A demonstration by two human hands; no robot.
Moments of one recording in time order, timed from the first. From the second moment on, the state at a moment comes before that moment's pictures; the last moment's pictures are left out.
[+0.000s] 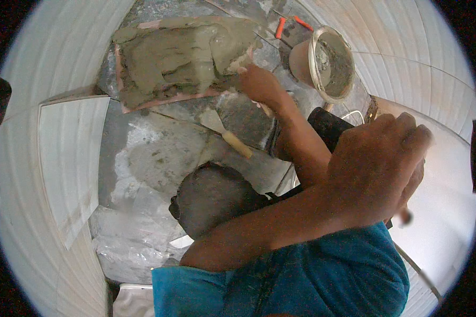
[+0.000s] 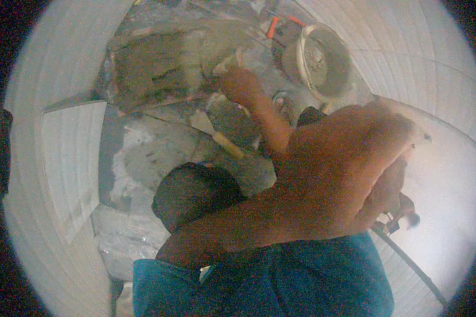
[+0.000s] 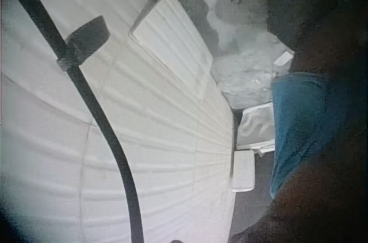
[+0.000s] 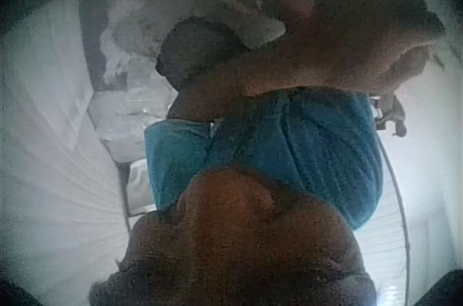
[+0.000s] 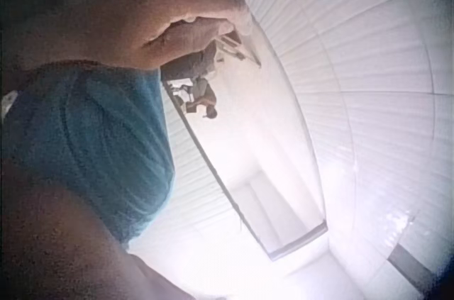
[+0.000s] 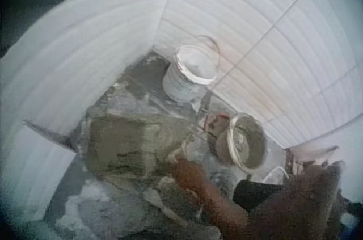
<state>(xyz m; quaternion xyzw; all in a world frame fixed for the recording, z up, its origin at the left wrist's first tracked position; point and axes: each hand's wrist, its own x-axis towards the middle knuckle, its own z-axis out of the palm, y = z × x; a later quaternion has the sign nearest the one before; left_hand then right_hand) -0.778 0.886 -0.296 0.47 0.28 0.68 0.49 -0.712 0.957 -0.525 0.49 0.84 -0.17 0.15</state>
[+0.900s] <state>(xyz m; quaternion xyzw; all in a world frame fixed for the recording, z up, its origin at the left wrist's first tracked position) -0.764 0.882 -0.284 0.52 0.34 0.64 0.46 -0.762 0.897 -0.521 0.60 0.25 -0.76 -0.10</state>
